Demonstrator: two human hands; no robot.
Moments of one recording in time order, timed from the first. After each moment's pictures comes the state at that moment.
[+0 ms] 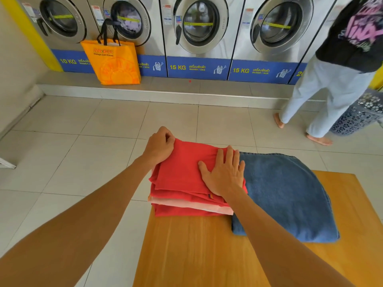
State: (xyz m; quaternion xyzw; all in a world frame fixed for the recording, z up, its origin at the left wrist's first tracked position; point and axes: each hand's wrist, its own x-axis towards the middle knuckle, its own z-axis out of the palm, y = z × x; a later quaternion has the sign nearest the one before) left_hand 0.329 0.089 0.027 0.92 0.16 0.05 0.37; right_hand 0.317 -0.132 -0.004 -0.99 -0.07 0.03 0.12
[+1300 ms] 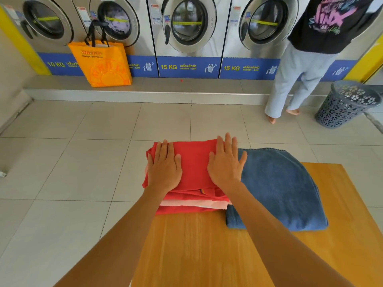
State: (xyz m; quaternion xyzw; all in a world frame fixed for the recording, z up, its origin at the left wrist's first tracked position) left_hand 0.281 0.032 -0.013 0.98 0.13 0.02 0.14; right_hand 0.324 -0.148 0.011 -0.99 -0.07 -0.01 0.16
